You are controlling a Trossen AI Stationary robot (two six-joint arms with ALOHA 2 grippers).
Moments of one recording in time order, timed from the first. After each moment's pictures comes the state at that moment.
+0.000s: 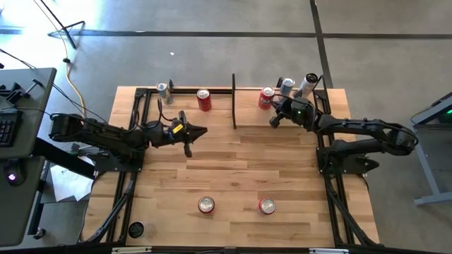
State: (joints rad) left arm 0.10 1.16 0.29 0.90 -0.14 -0.03; right arm -0.53 1.14 0.44 0.31 0.24 -0.14
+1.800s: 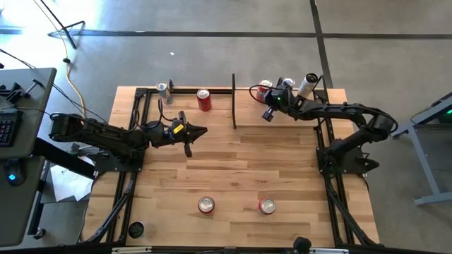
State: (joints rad) left arm 0.09 1.16 0.29 0.89 -0.15 -0.03; right arm -0.61 1.45 0.73 0.05 0.31 -0.32
